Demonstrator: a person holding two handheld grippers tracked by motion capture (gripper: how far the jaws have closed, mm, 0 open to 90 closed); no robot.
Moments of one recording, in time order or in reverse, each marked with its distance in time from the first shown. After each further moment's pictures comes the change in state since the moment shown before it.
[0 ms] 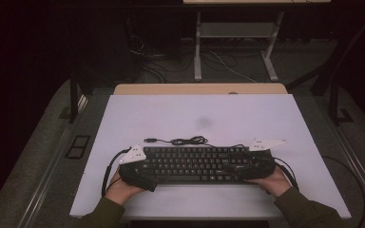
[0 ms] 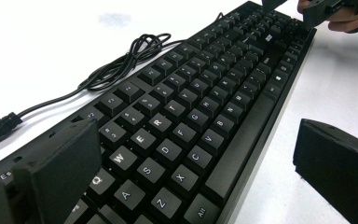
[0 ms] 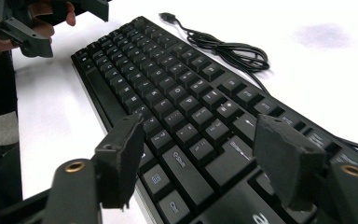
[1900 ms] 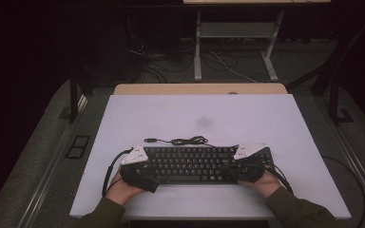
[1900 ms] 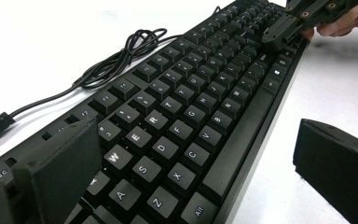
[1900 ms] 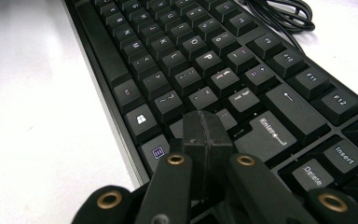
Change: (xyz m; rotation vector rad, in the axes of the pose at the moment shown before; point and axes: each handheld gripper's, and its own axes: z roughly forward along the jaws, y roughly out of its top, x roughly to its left) left arm -0.001 0.000 0.003 0.023 -0.004 0.017; right arm 0.008 -0.007 0.028 0.176 -0.009 -0.132
